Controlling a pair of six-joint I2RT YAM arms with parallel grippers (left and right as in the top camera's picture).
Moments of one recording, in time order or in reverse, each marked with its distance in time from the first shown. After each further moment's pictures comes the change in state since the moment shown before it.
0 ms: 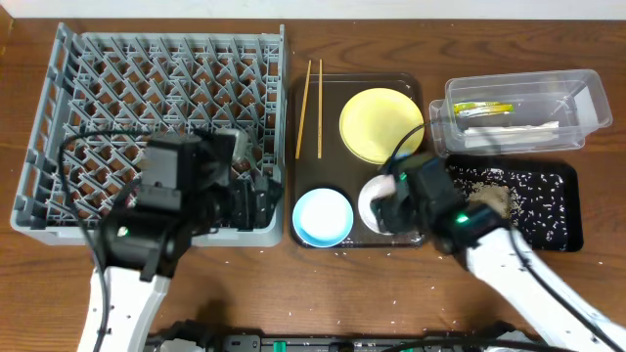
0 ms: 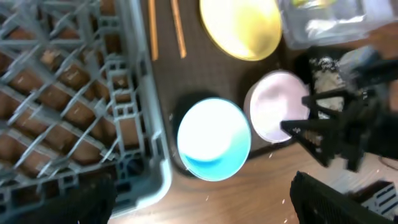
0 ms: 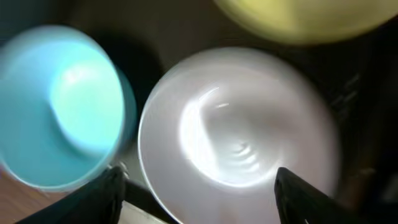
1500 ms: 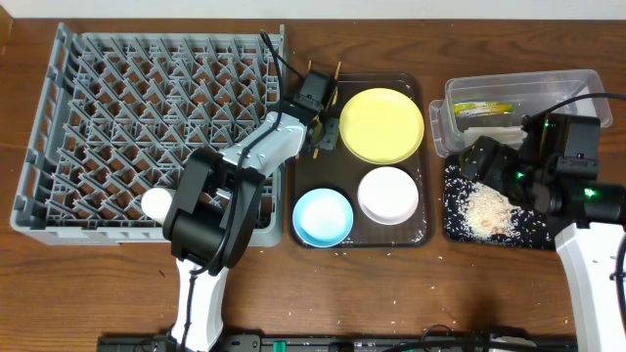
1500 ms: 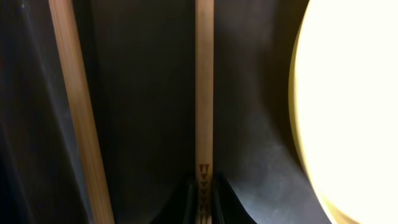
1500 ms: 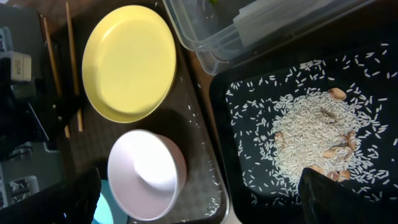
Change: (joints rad) left arm -0.237 1.106 0.401 0.507 -0.370 -0.010; right arm -0.580 -0.065 0.257 -0.341 -0.160 0.216
